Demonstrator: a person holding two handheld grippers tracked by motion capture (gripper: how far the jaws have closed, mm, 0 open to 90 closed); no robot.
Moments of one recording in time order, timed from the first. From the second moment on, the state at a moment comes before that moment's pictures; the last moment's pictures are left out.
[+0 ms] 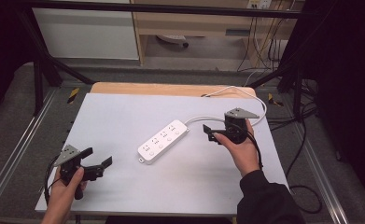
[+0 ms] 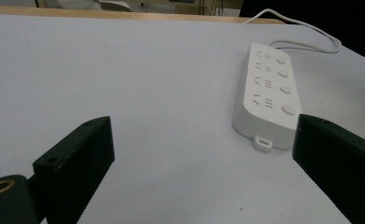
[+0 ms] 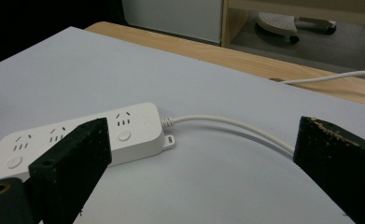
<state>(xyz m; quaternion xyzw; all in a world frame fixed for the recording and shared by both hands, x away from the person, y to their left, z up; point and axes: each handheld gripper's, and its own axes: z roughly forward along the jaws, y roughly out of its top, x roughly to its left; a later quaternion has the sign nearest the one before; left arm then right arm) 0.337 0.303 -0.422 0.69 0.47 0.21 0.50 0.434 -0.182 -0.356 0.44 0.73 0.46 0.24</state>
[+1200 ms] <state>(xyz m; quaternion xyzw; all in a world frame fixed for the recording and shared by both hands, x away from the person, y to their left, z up) 0.335 0.299 -0.424 0.70 0.47 0.21 0.50 0.493 -0.121 -0.372 0.42 0.72 0.50 0.23</state>
